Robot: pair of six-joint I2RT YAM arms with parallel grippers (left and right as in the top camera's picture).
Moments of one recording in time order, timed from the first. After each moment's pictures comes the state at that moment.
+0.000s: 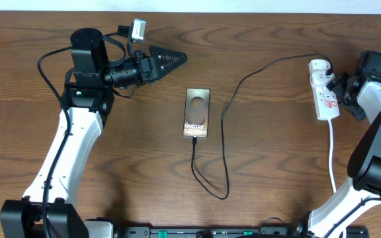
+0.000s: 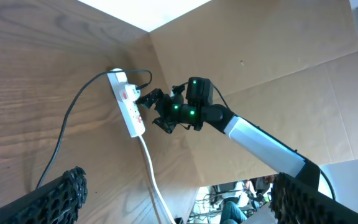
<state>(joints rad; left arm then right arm) -0.08 1.49 1.14 0.03 1.14 -0.83 -0.36 2.01 1.35 -0.48 0.21 0.55</state>
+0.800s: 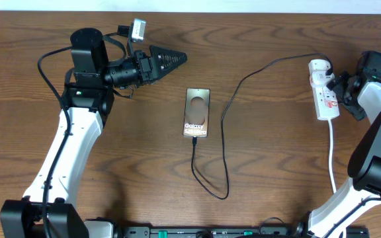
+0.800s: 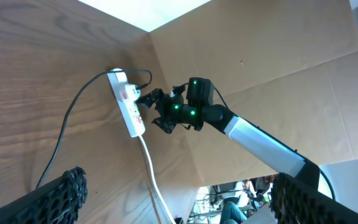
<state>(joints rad) -0.08 1.49 1.14 0.03 1.14 -0.83 -0.37 2.01 1.34 -0.47 0.19 0.57</state>
